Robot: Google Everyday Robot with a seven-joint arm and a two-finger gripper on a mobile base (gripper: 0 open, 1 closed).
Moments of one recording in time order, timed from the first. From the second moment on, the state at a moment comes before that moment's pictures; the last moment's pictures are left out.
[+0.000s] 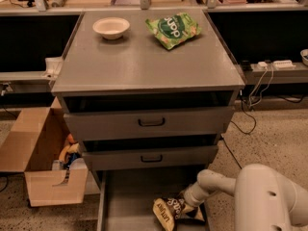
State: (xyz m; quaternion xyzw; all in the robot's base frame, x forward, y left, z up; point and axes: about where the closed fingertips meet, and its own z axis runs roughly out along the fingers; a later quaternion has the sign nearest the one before) arm 0.513 -0.155 0.149 -0.70 0.67 0.18 0.16
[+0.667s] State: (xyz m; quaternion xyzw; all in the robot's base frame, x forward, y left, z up) arm 0.523 -0.146 0.239 -0.74 0.64 0.14 0.18
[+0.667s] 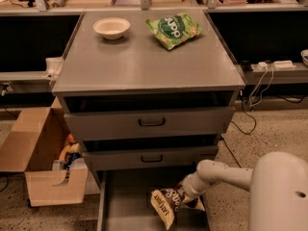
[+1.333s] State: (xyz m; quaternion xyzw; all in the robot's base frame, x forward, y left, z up) arm 0.504 -0.141 0.261 -0.75 0.62 0.14 0.17
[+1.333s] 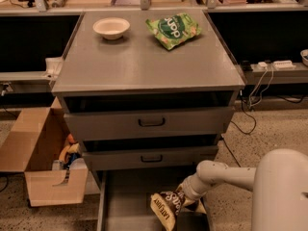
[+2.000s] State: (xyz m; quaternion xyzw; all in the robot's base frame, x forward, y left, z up) arm 0.503 -0.120 0.372 -0.78 0.57 0.13 0.23
